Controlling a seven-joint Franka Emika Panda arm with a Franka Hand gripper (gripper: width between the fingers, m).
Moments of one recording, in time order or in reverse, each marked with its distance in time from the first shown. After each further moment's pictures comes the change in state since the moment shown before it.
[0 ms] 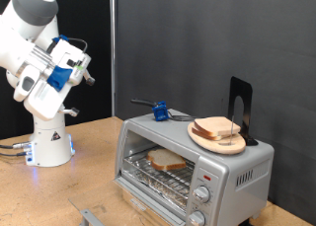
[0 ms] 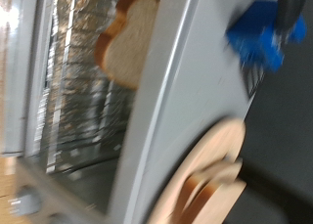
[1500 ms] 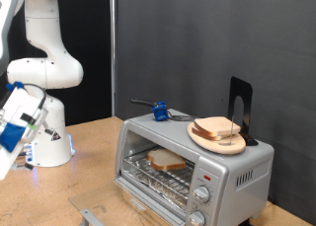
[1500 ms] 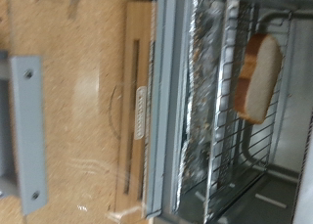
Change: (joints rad) arm -0.060 0.540 -0.161 0.278 -0.067 -0.151 -0.161
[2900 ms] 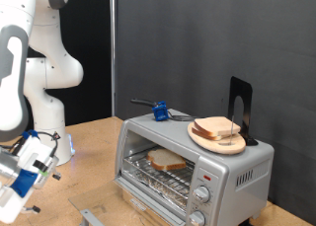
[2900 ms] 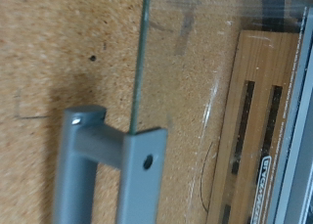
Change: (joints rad) arm 0.007 0.206 0.103 -0.088 0.100 0.261 -0.235
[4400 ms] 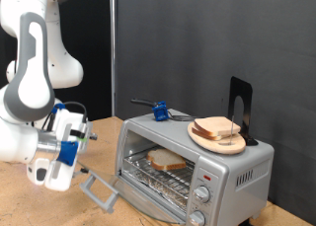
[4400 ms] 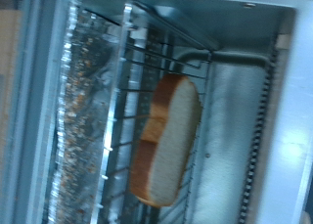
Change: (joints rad) arm 0.017 -0.154 0.091 -0.029 0.027 -0.362 0.171
